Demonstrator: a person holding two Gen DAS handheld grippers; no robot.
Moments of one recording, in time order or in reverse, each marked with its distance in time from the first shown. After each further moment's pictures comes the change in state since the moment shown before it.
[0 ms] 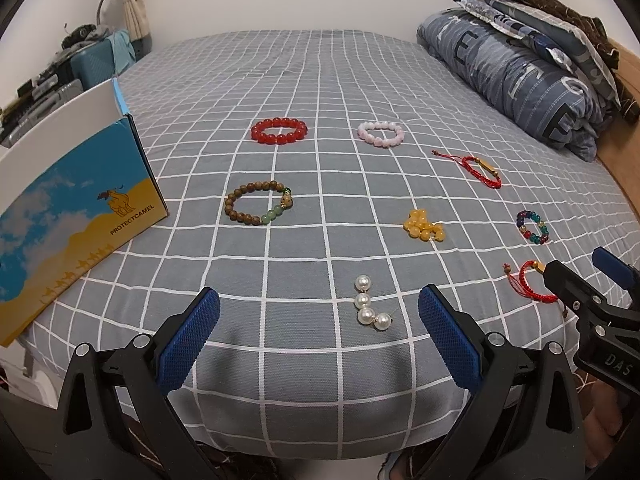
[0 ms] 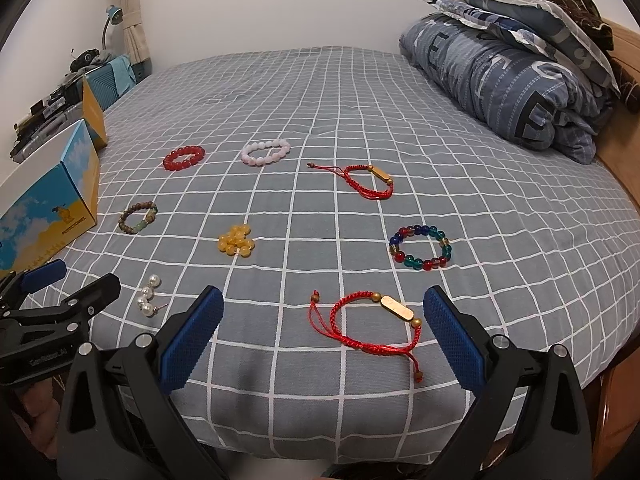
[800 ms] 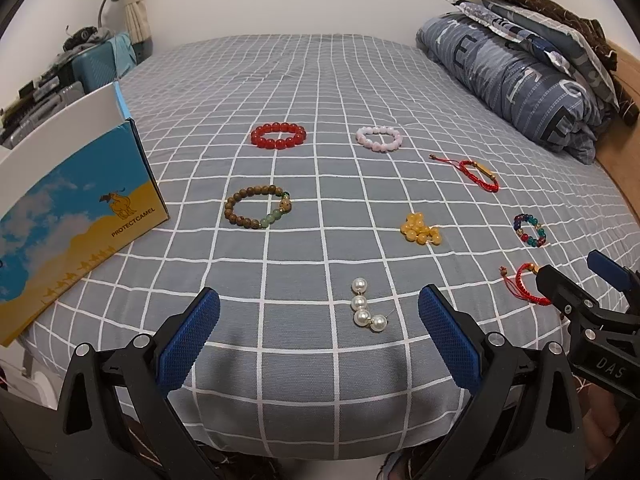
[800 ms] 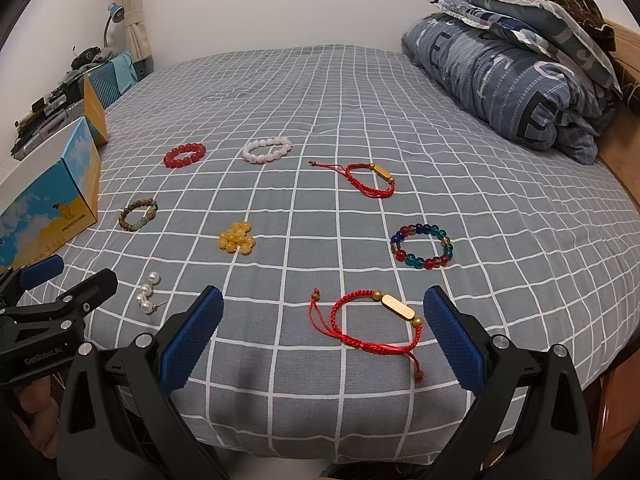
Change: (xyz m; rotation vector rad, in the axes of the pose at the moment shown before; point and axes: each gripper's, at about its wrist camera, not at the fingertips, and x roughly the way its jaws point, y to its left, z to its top) left arm -0.006 -0.004 0.000 0.000 -0.016 0.002; right arm 0.003 0.002 -0.001 -0.004 0.004 0.000
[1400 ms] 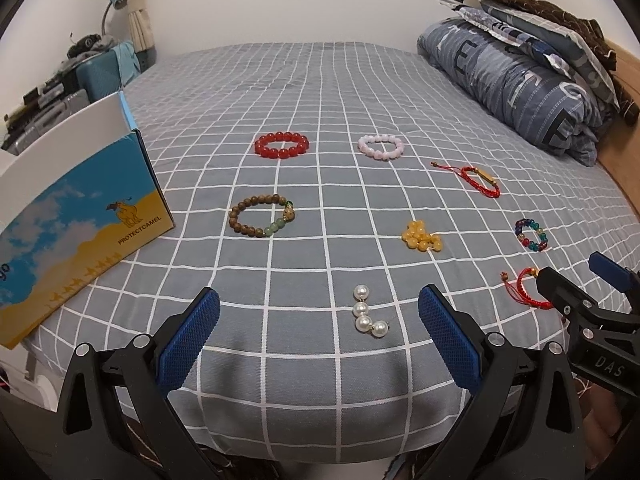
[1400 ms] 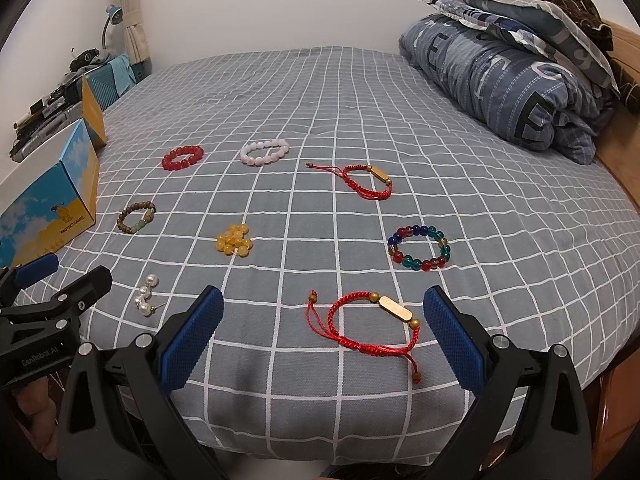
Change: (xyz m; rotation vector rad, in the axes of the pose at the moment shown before) left arm -0.005 -0.001 0.001 0.008 -0.031 0.020; right arm 0.000 -0.003 0.000 0.002 -0.006 -0.005
